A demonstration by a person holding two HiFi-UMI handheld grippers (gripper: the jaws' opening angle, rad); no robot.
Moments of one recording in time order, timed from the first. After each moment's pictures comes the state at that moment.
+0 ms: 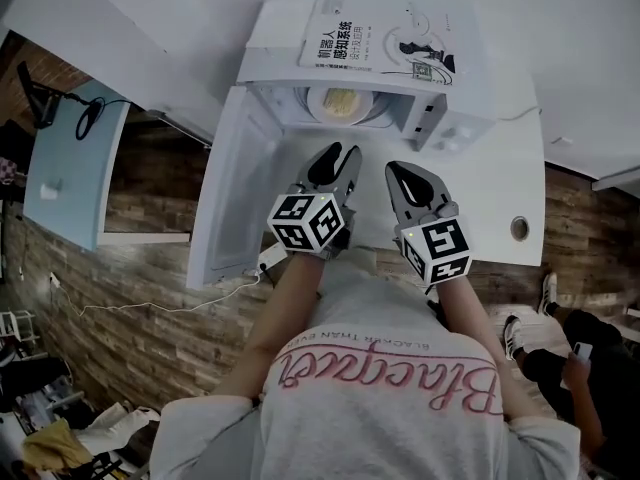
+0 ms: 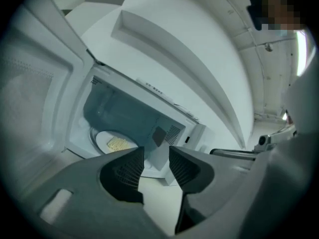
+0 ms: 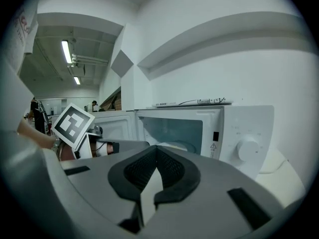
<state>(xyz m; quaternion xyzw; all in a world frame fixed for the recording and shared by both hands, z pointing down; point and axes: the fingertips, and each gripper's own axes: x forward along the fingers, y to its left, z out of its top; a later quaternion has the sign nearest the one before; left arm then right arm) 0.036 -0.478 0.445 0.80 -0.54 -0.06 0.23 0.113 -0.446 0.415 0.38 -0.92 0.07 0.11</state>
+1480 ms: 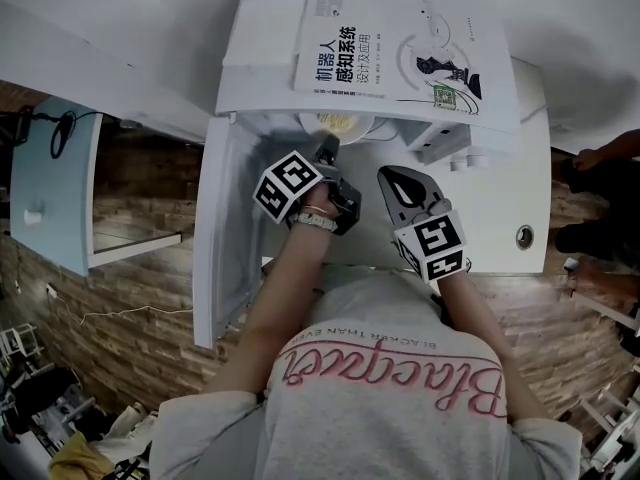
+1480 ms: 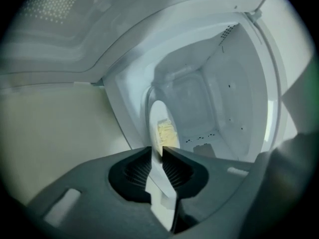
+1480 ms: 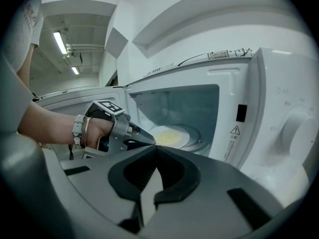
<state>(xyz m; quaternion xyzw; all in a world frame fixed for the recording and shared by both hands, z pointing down) -0.024 -0.565 0.554 0.55 -0.56 -0.19 0.58 0.080 -0.503 0.474 0.36 -0.91 0.11 0.19</state>
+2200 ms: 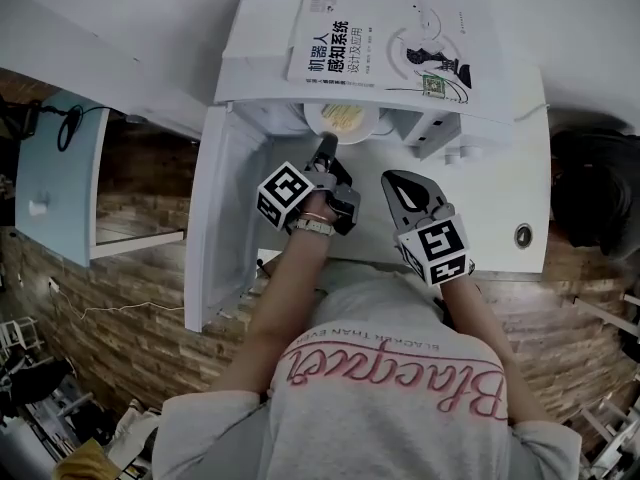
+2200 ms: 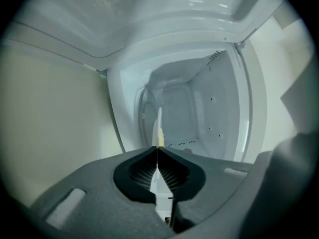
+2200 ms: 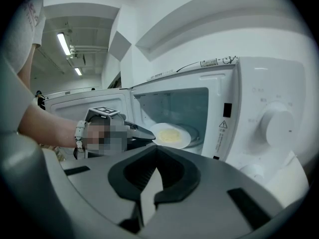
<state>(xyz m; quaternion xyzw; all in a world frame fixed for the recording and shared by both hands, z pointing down) -0.012 -0.552 0.533 0.57 -0.51 -0.31 0.56 0.101 -0.482 0.475 0.35 -0.91 0.10 0.19</state>
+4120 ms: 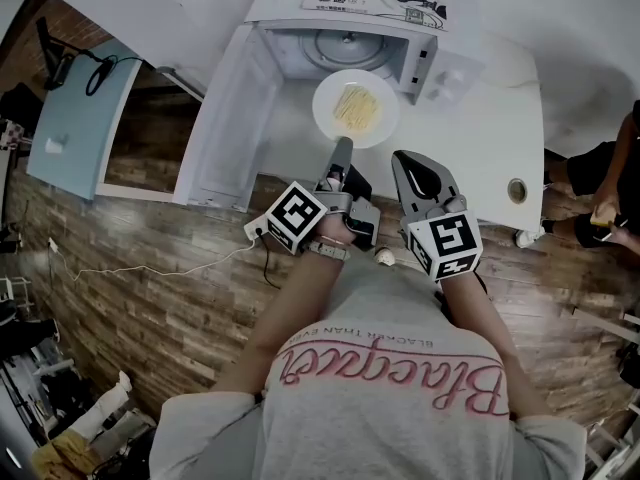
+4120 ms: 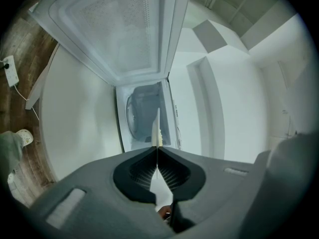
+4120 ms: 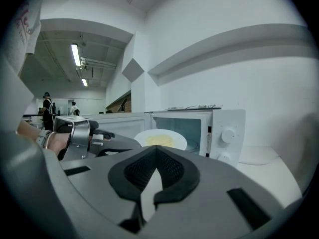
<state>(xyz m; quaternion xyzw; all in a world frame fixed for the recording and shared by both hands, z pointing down) 0.057 -0.361 0.446 0.59 -0.50 -0.41 0.49 0.153 -0.347 0.411 0.36 -0.93 0.05 0.09</state>
